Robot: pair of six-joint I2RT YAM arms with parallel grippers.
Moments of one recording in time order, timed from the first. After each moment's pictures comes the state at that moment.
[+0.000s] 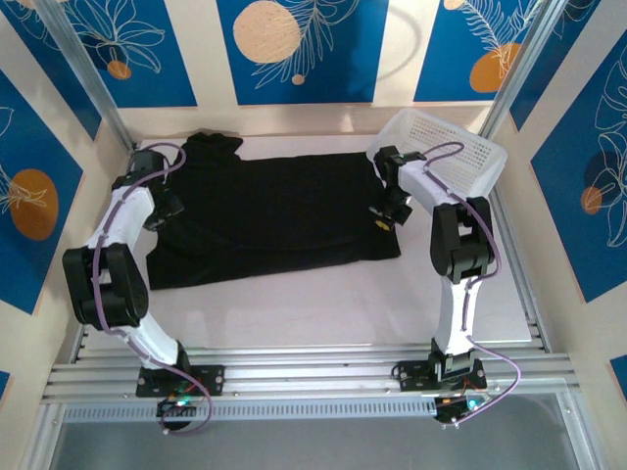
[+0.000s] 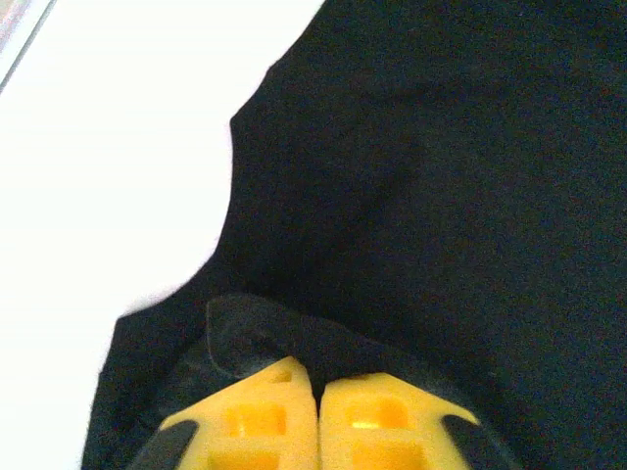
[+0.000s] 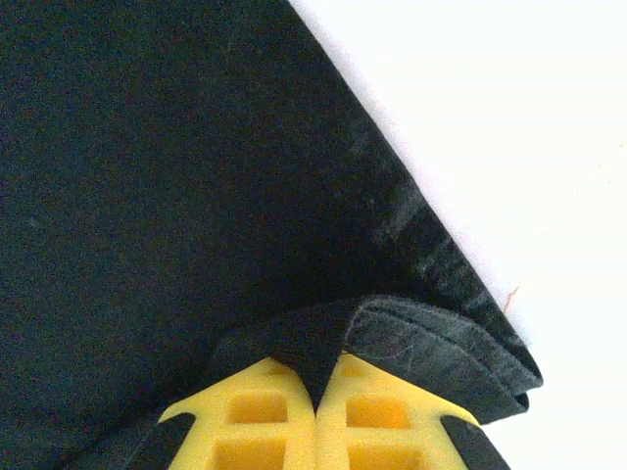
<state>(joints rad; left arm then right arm) 0.10 1.68 1.35 -0.81 -0.17 -0.44 0.23 2.05 1.65 -1.13 -0.02 0.83</state>
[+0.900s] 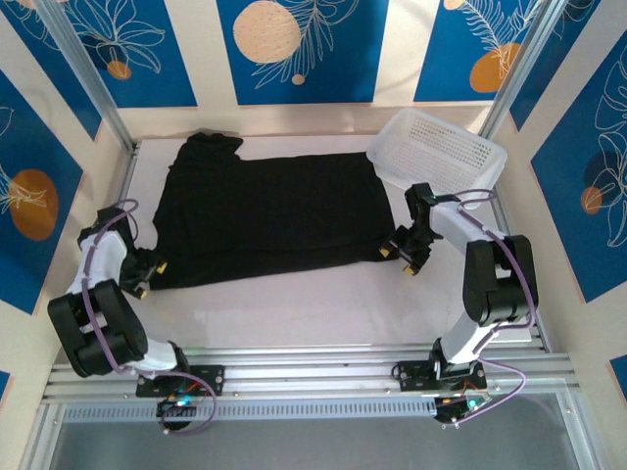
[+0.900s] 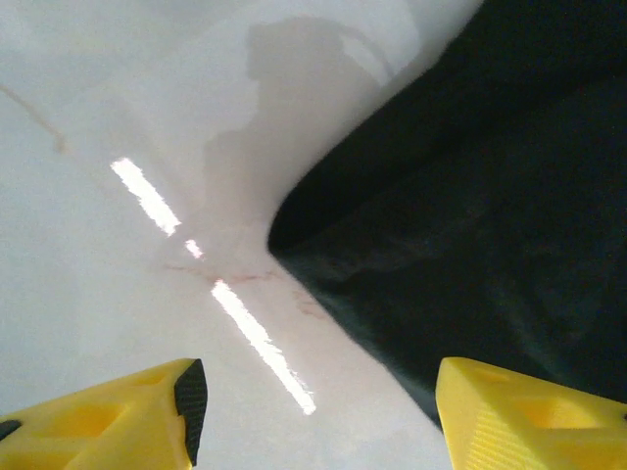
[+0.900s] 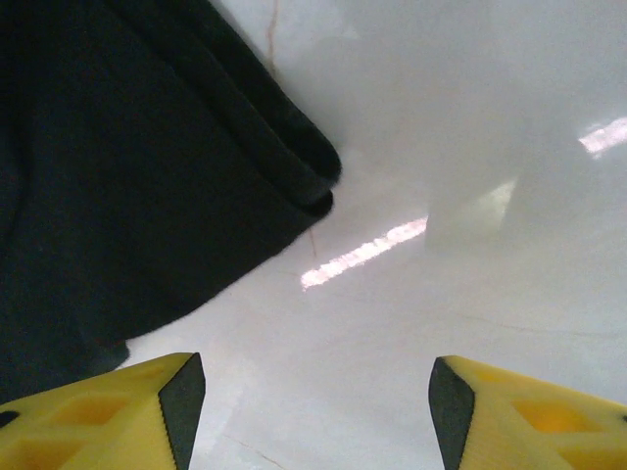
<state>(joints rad) 0.40 1.42 0.93 -0.98 0.04 -0.70 0.12 1.66 1.06 -0.92 -0.25 0.80</state>
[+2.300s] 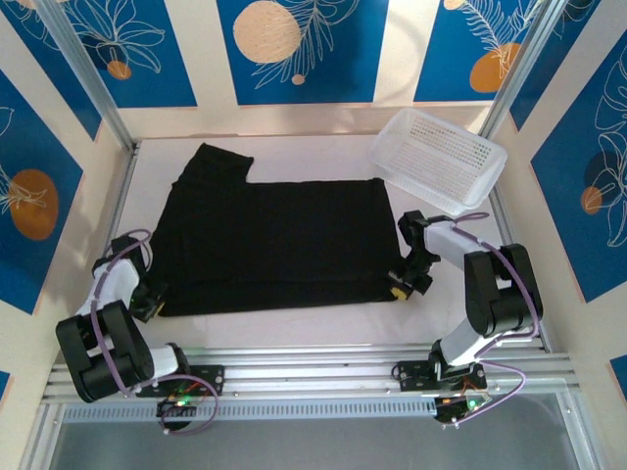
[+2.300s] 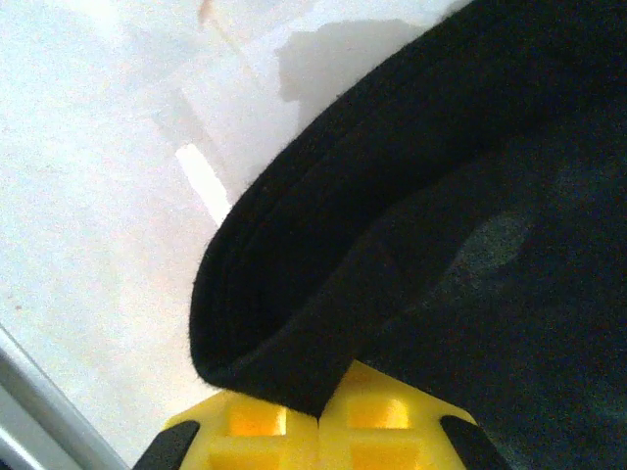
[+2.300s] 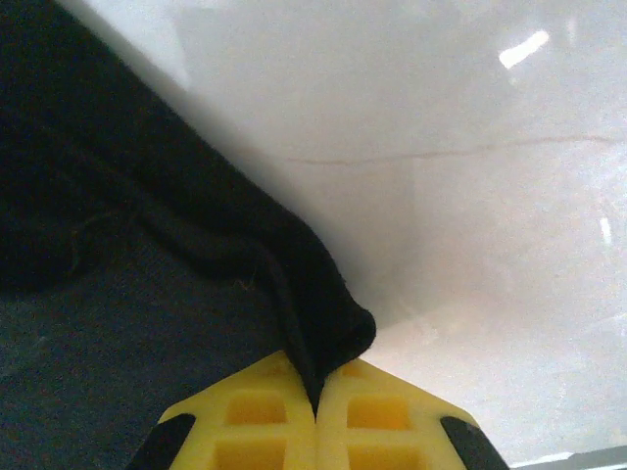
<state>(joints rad) 0.40 1.27 0.66 -0.91 -0.10 -0.73 0.19 1.58 0.86 -1.01 -0.20 0.85</state>
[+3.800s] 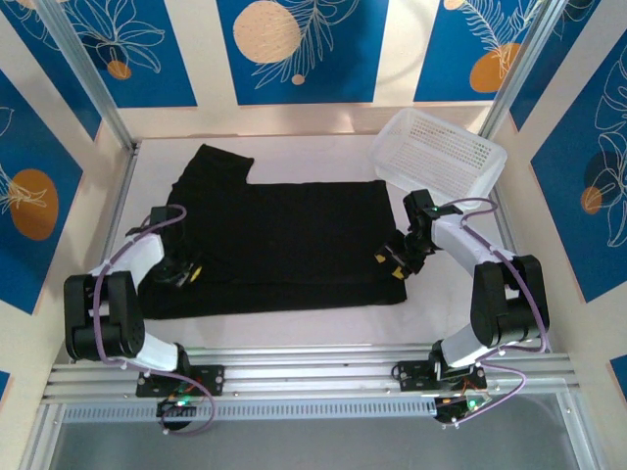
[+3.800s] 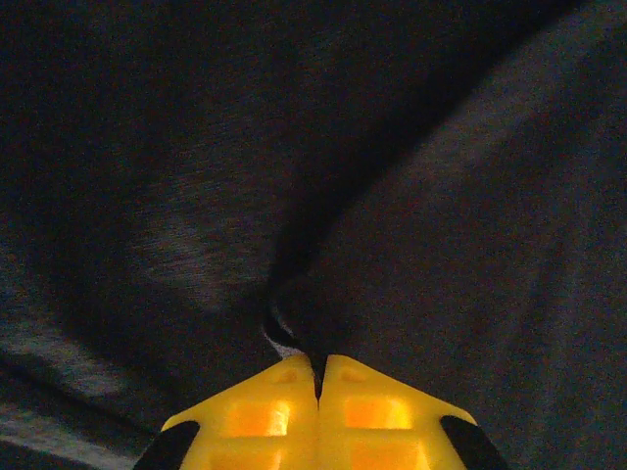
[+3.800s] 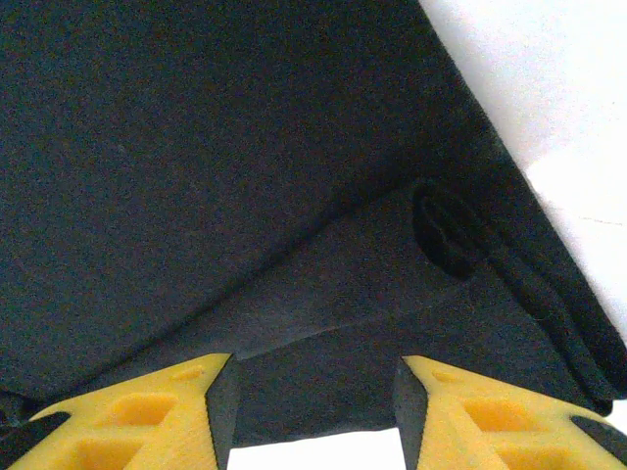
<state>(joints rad) 0.07 1.47 0.84 -0.74 0.13 -0.92 0.17 1.52 0.96 -0.88 -0.34 0.87</state>
